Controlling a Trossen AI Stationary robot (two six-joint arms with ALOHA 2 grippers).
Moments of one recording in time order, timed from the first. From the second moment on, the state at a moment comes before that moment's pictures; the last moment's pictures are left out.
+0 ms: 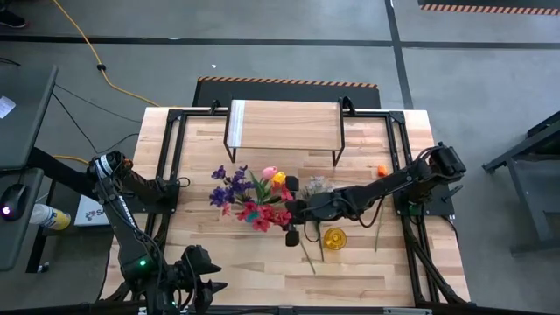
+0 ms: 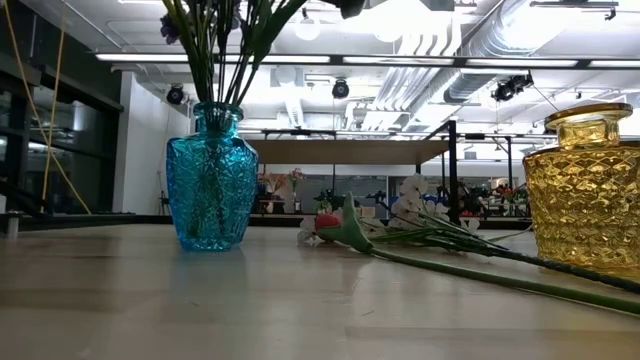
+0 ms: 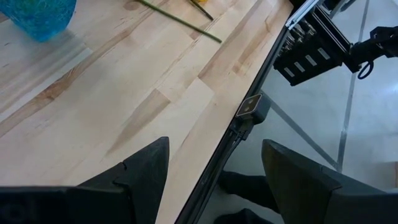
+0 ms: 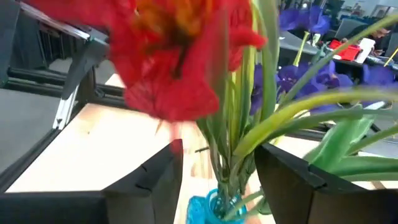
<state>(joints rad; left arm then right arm) -1.07 1.60 1.35 -0.81 -0.72 -1.63 0.31 1.70 1.14 0.39 0.33 -0.11</state>
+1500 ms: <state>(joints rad) -1.07 1.60 1.35 -0.81 -0.73 -1.63 0.33 1.40 1.13 -0.69 0.18 0.59</state>
